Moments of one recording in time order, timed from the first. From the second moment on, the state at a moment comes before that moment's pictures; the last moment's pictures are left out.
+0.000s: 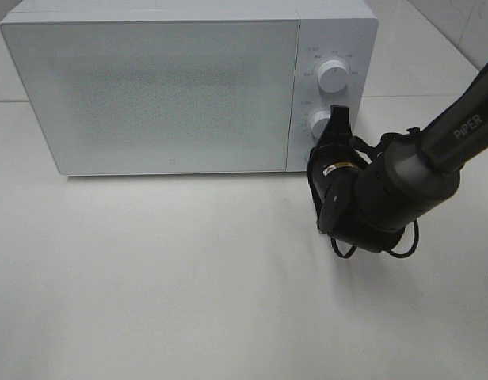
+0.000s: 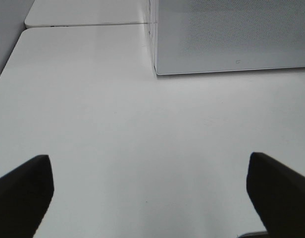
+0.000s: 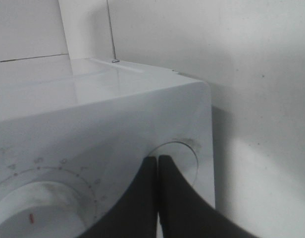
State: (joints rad) left arm -0.06 -0.01 -0.52 -0.05 1.08 0.06; right arm 0.60 2.17 -0.86 0.86 -0.98 1.26
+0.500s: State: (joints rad) left arm -0.06 -0.01 -0.52 -0.05 1.08 0.06; right arm 0.60 2.20 -0.90 0.86 -0.96 1.24
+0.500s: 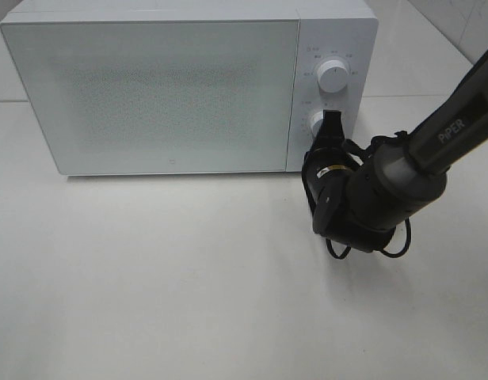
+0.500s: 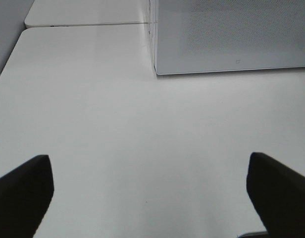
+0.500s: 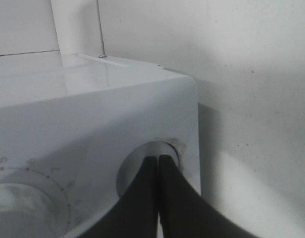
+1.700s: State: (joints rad) left arm -0.06 -0.01 -0.52 -0.05 1.08 0.06; right arm 0.59 2.23 -0.98 0.93 -0.94 1.16
